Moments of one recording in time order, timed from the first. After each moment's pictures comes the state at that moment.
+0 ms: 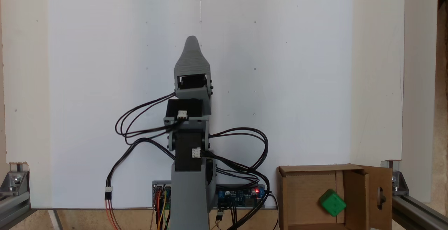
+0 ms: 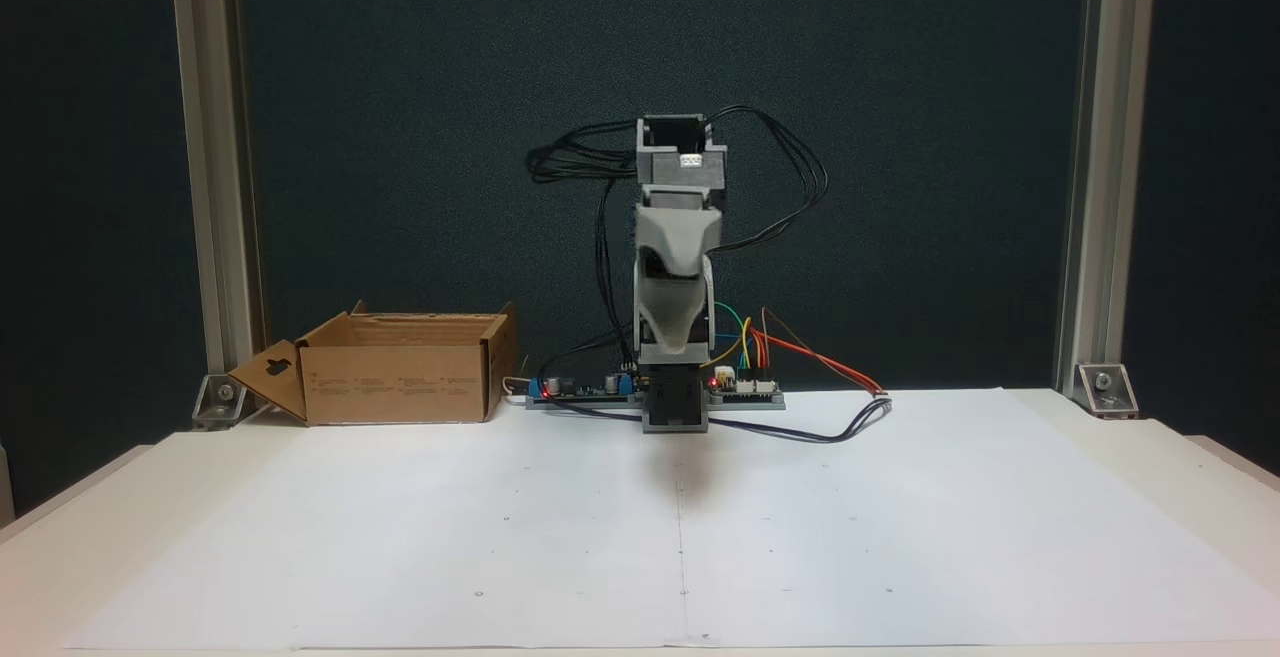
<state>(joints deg) -1.1 121.7 119.5 16.5 -7.5</state>
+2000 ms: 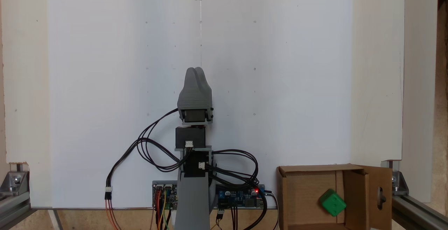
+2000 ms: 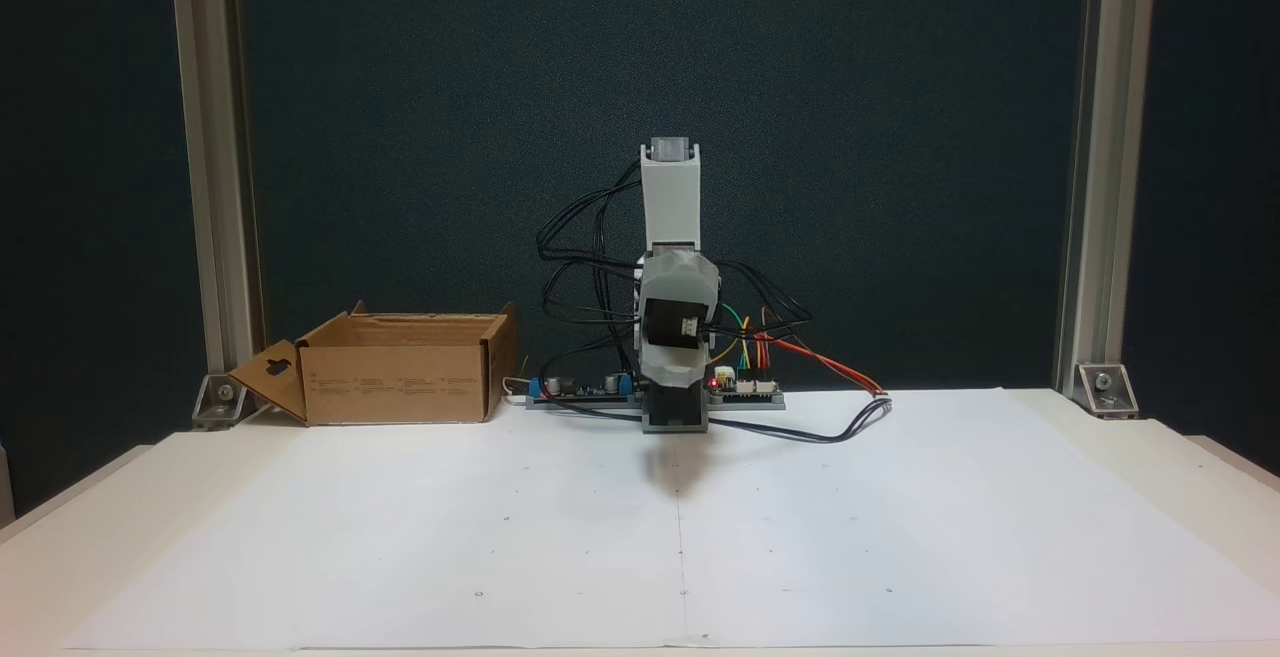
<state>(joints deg) -0.9 129.5 175.1 -72.0 -7.5</state>
